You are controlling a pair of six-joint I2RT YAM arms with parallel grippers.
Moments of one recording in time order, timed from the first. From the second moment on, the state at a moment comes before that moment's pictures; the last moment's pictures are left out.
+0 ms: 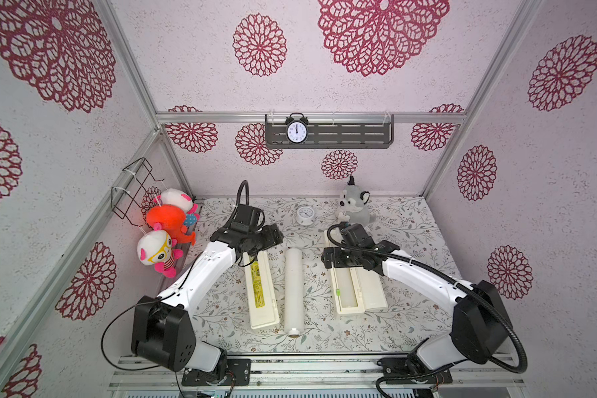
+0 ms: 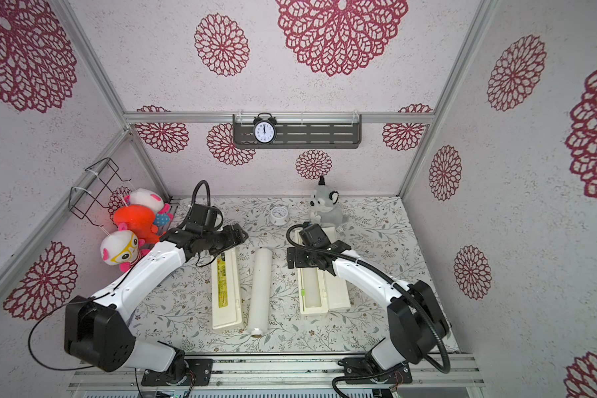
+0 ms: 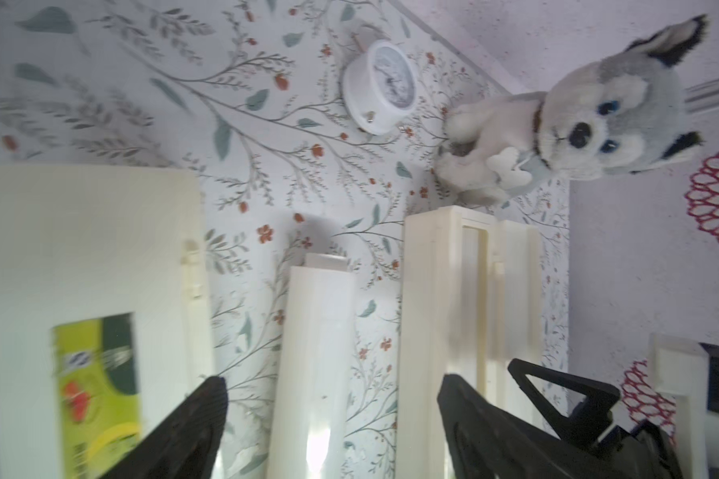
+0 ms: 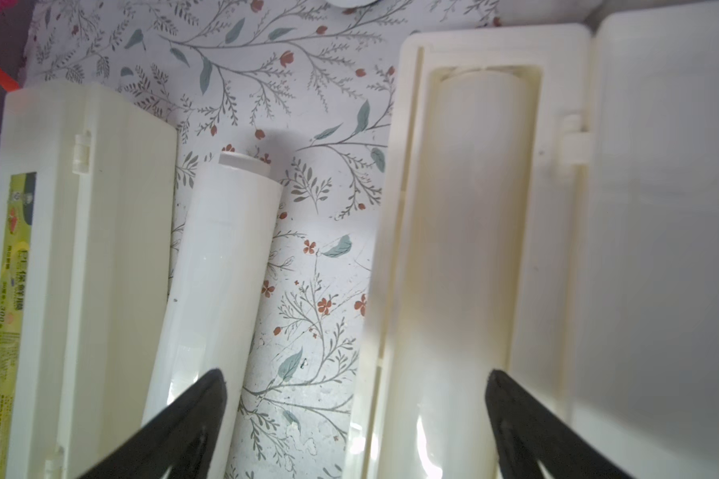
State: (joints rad) left arm -0.29 1.43 1.15 -0.62 0.16 -0.66; right arm 0.68 1.55 1.14 -0.51 0.00 0.50
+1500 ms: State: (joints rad) left arm -0.15 1.43 0.84 -0.47 0.23 -0.65; right arm 0.90 2.15 1.63 -0.66 0.10 0.50
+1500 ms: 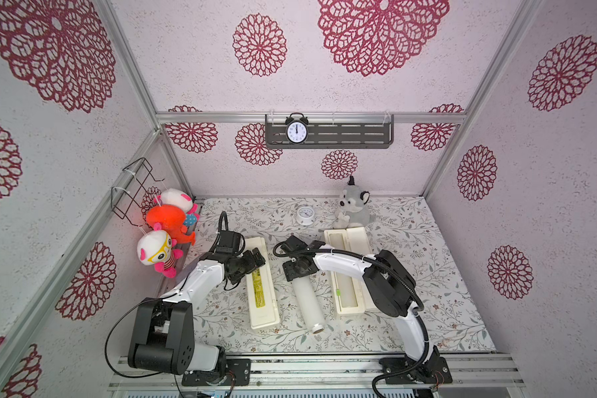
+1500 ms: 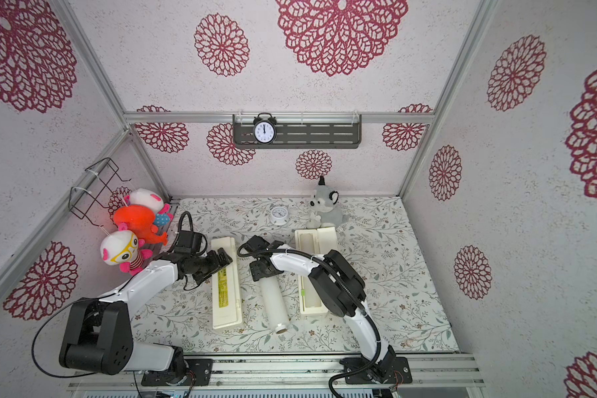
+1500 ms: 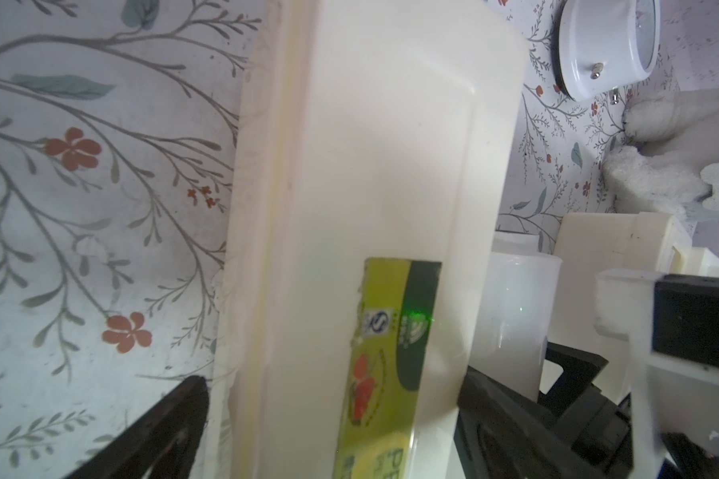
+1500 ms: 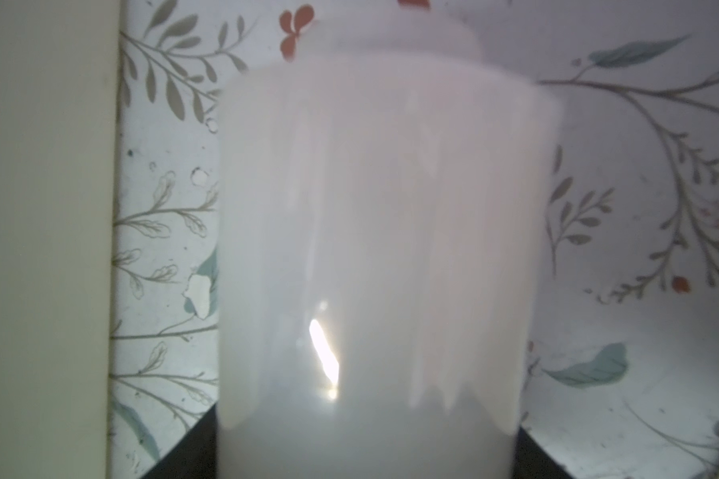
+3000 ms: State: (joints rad) left arm -0.12 1.35 0.89 -0.41 0.30 -0.75; right arm 0.85 1.87 1.57 -0.66 0.08 0.39
